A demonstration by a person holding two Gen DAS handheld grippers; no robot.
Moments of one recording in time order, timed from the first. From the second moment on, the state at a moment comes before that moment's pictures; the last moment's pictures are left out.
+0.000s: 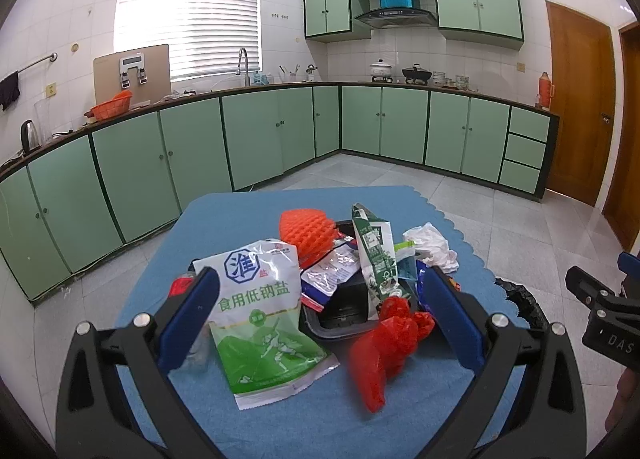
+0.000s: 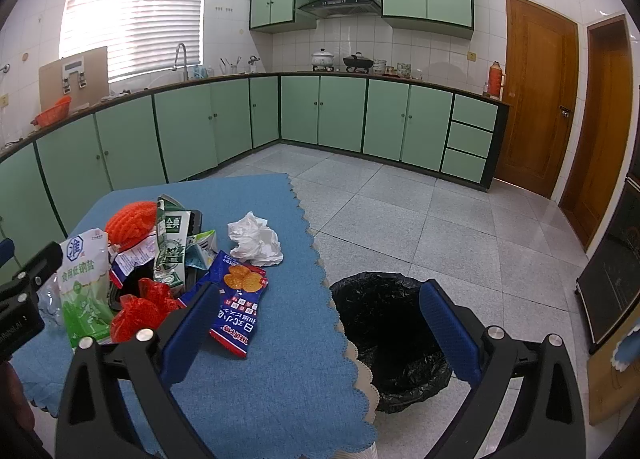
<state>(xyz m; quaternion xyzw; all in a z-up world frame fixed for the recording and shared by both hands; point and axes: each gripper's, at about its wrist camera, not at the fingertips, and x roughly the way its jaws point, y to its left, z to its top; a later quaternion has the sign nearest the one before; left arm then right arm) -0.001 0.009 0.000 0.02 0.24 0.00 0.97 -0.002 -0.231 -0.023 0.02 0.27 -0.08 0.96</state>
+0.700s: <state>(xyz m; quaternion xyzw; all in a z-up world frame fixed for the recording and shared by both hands) -0.001 0.016 0.001 0.02 0.23 0.00 0.97 0.000 -0.230 -0.023 0.02 0.27 -0.08 0.96</state>
